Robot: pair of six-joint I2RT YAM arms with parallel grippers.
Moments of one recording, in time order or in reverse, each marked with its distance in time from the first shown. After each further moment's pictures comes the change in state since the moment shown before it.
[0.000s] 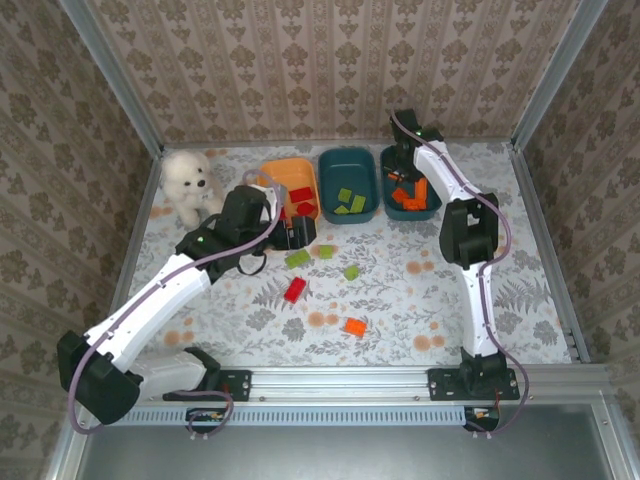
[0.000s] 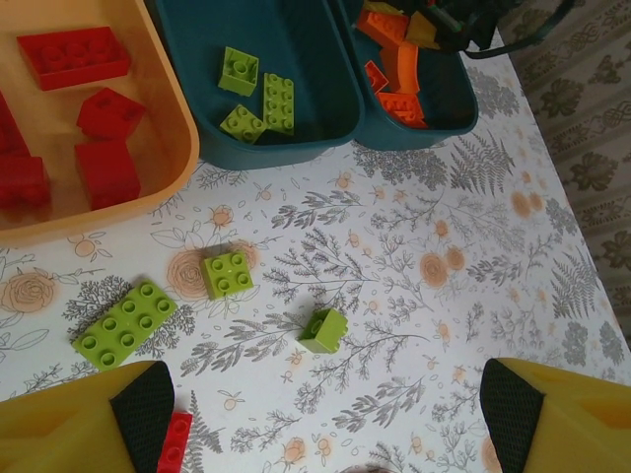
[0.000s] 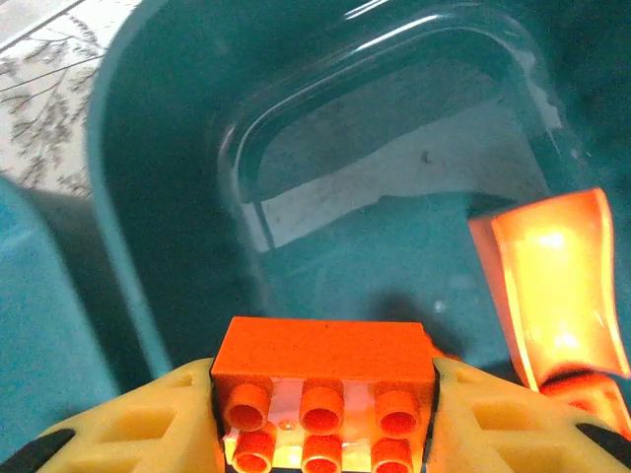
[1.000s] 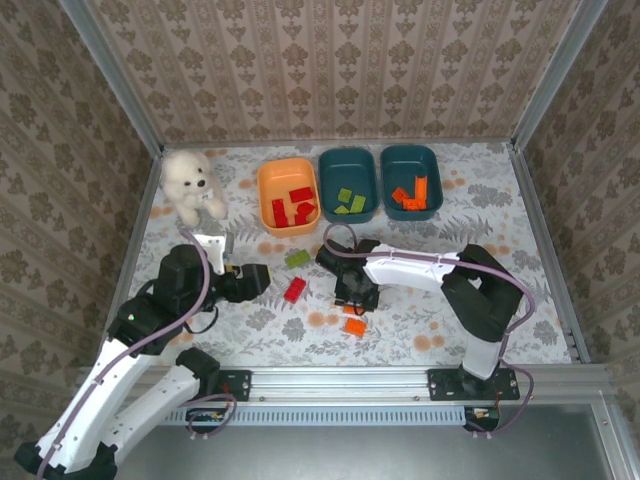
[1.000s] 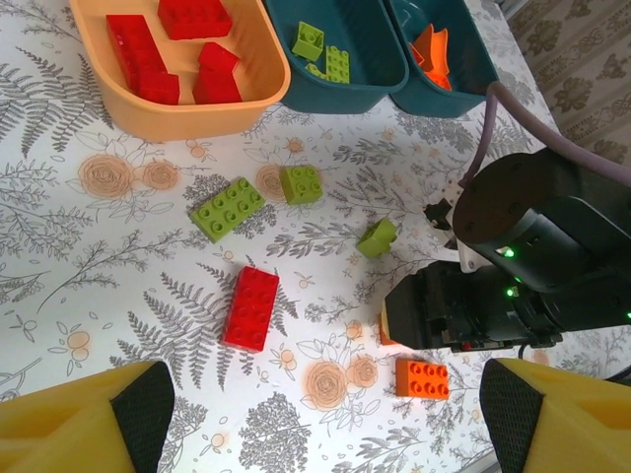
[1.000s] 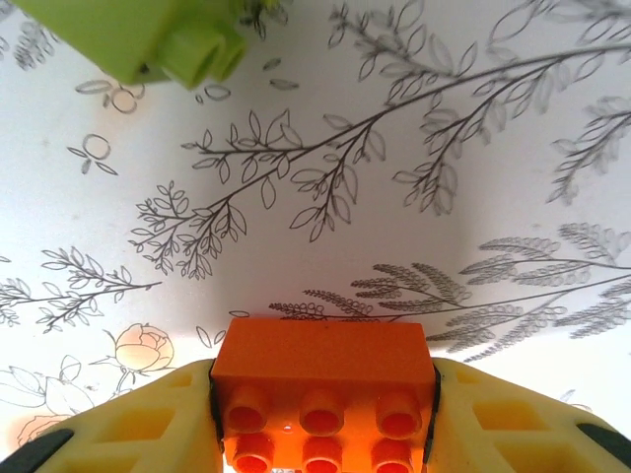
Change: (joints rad) left arm 0.053 -0.562 -0.212 -0.302 -0.039 0.023; right arm 0.694 -0.630 -1.100 0.078 -0.079 0.494
